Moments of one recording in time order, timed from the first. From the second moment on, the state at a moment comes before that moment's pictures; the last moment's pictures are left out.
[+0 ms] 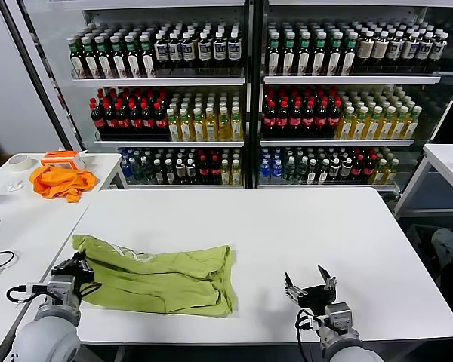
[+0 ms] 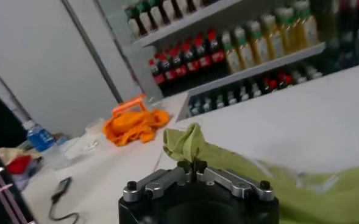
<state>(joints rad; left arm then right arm) 1.41 -0.90 -0.54 -2.09 -0.45 0.57 -0.45 -1.47 1.18 0.35 2.17 0.22 -0.51 0.24</state>
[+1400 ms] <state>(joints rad) 1.13 -1.12 -0.10 -2.05 -0.71 0.58 -0.36 -1.49 1.19 0.37 2.20 0.19 -0.51 0.24</state>
